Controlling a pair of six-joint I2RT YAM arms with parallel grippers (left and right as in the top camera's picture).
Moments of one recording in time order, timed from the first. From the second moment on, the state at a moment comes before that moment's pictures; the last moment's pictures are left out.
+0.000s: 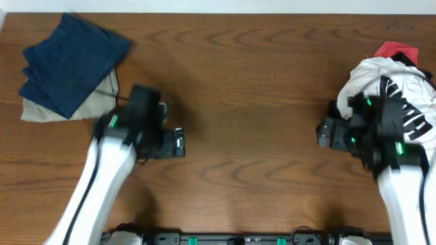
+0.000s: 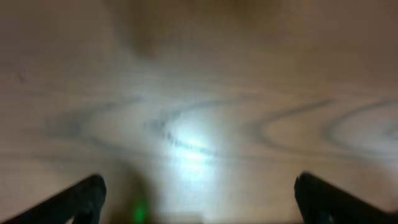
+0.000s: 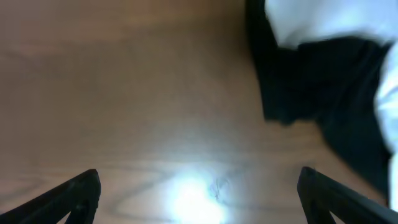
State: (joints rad) left arm -0.21 1.25 1.04 -1.12 0.11 -0.28; right arm -0.06 1.09 0.90 -0.84 -0.13 0.15
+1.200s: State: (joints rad) left arm -0.21 0.53 0.61 -0.84 0.04 -0.28; right arm -0.06 0.38 0.58 -1.03 -0.11 0.15
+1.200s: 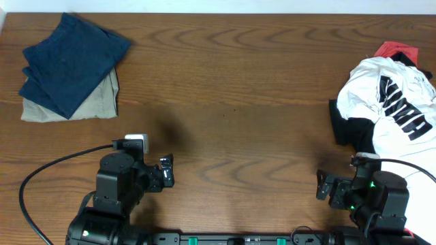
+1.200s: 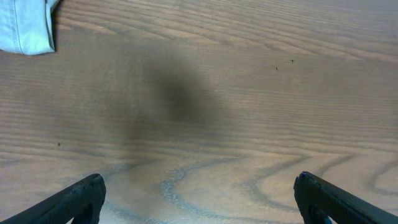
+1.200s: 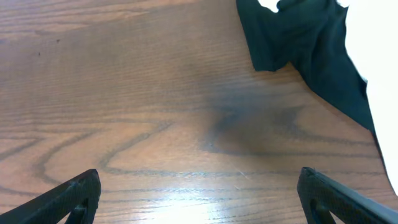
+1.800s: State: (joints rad) left arm -0.21 0.53 0.61 -0.84 0.04 -0.28; right arm 0.06 0.02 0.11 -0.10 -0.09 -0.01
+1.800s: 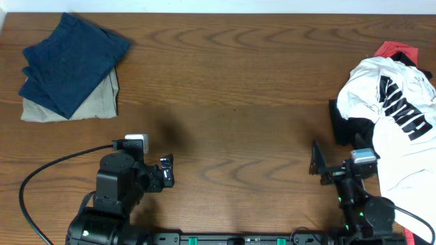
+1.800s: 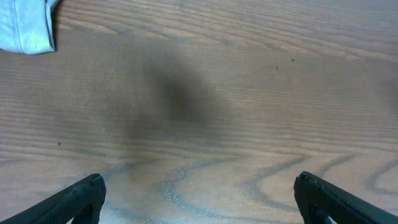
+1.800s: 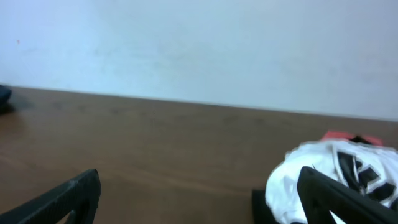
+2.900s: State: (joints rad) left arm -0.21 0.53 0.61 -0.84 0.04 -0.28; right arm 0.06 0.01 0.01 -0.07 -0.07 -0.11
